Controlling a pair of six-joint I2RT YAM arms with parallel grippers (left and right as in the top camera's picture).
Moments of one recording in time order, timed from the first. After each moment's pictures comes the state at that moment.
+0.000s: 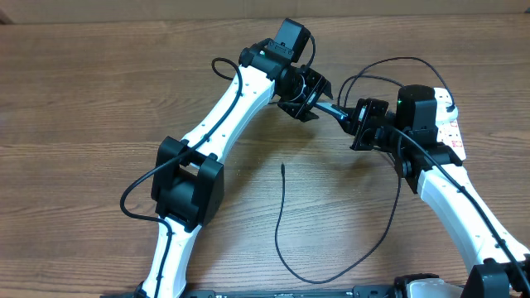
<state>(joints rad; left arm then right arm) -0.53 2.28 2.10 -0.94 0.56 -1.44 0.11 1.41 0.86 -0.08 -0.60 1.98</state>
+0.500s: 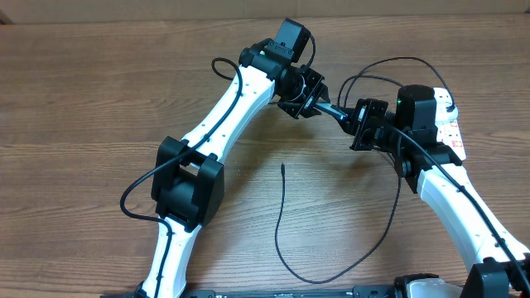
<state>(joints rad) -0.53 2.28 2.10 -0.94 0.56 -1.44 0.11 1.41 0.86 -0.08 -0.61 1.99</state>
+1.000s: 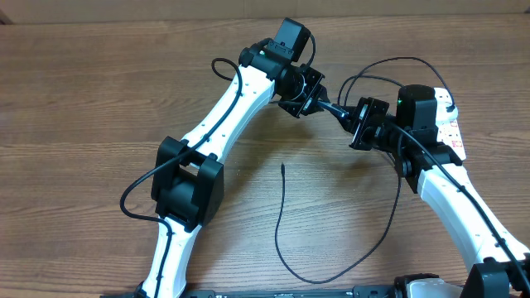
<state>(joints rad) -0.53 2.28 2.10 -0.93 0.56 -1.47 0.10 1.41 0.86 -0.07 -0.60 2.06</state>
